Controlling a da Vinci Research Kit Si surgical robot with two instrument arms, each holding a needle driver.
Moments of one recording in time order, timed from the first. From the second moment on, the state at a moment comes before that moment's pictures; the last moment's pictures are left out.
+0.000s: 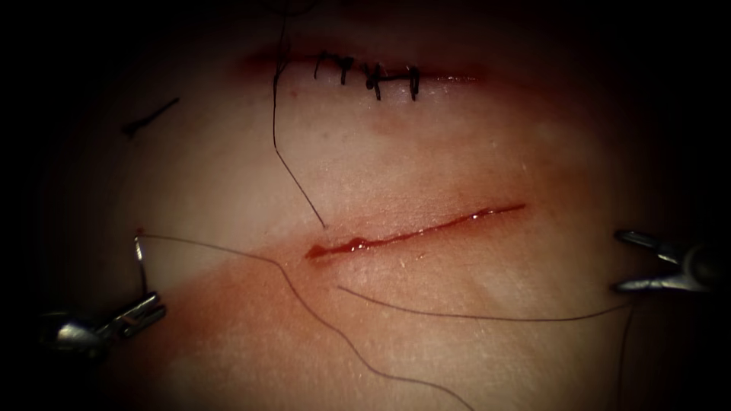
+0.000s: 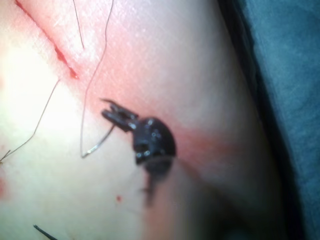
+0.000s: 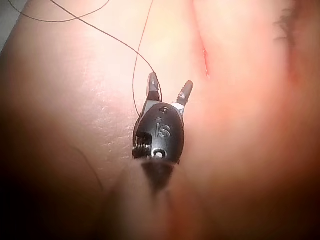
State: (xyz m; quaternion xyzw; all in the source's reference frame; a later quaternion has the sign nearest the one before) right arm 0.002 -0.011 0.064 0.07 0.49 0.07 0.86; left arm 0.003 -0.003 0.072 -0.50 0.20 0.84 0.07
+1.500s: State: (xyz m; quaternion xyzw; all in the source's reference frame) right arm 0.007 -0.006 0.060 0.35 0.22 -0.15 0.90; left arm 0.003 -0.003 0.073 -0.50 0.20 0.84 0.07
